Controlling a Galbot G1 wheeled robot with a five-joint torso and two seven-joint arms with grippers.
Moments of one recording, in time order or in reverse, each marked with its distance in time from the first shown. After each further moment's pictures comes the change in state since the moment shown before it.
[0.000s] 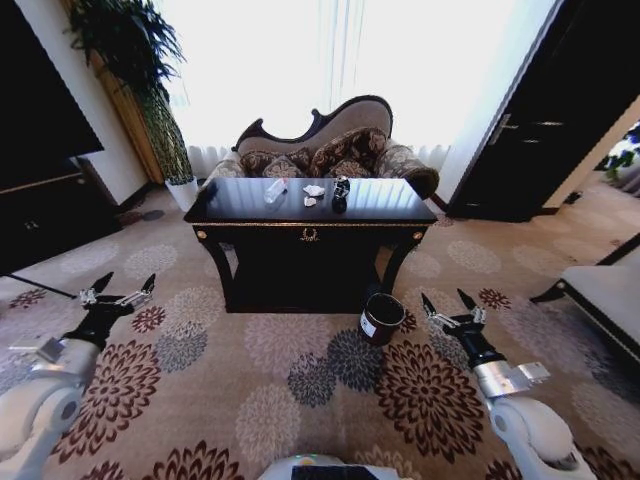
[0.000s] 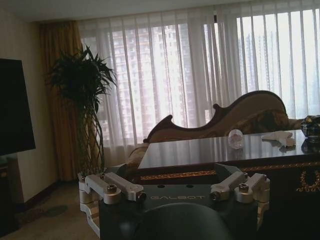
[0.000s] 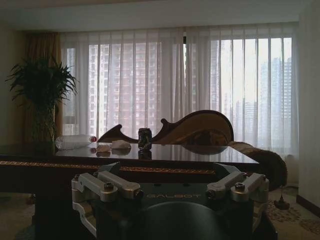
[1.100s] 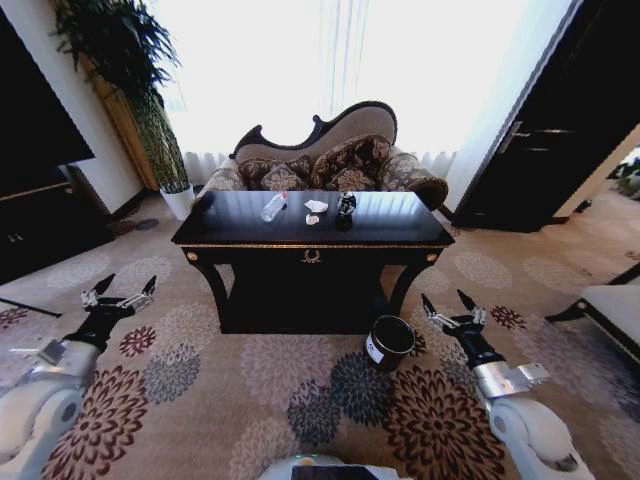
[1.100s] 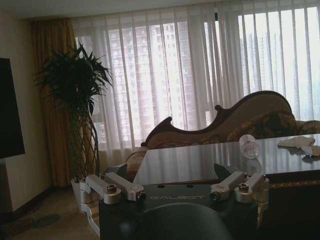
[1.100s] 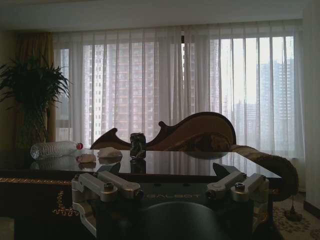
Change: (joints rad) left arm 0.006 0.001 0.003 0.006 0.006 -0.004 0.007; right arm 0.001 0.006 -0.001 -0.004 0.008 -0.002 -0.001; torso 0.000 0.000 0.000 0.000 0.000
